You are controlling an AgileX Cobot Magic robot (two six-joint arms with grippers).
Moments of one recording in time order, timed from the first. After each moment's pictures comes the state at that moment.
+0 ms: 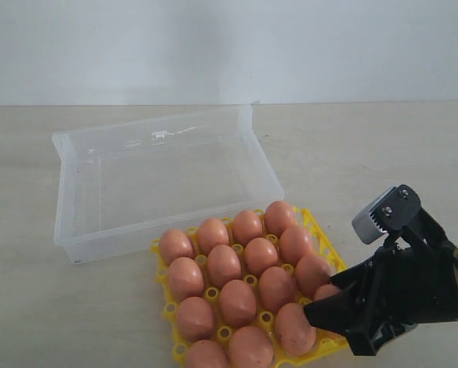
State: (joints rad) left arm -0.14 0.01 0.00 -0.12 0.36 -0.04; right arm 0.08 1.50 -0.37 -1.47 -0.63 1.10
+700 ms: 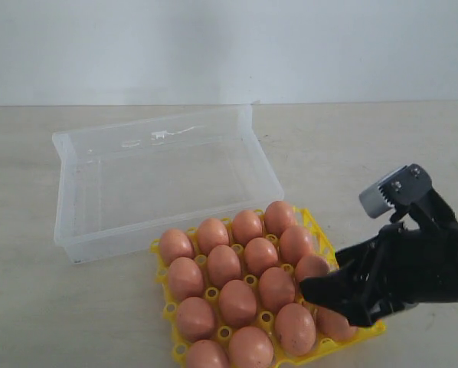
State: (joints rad) left arm -0.14 0.01 0.00 -0.12 0.36 -0.04; right arm 0.08 1.42 -0.39 -1.47 -0.63 1.20
